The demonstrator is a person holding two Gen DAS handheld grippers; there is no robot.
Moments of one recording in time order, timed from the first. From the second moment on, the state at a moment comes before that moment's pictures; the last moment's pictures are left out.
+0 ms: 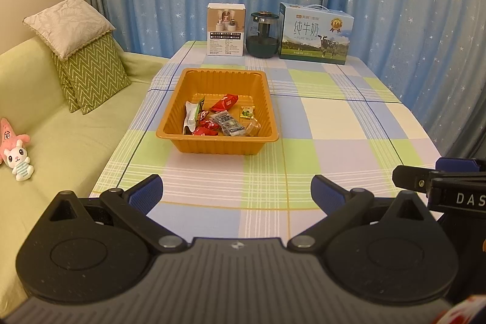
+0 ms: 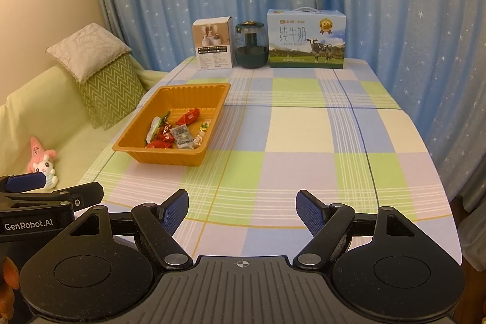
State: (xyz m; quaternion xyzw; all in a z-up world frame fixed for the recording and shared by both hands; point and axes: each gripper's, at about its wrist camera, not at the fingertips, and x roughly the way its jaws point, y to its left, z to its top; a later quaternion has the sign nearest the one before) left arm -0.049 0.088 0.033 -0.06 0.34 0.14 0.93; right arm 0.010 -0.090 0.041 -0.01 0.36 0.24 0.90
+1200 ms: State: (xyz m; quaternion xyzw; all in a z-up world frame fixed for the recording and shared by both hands) left arm -0.047 0.089 0.031 -0.06 0.34 0.14 0.93; right arm 0.010 -0.088 0.041 -0.02 0.36 0.24 0.90
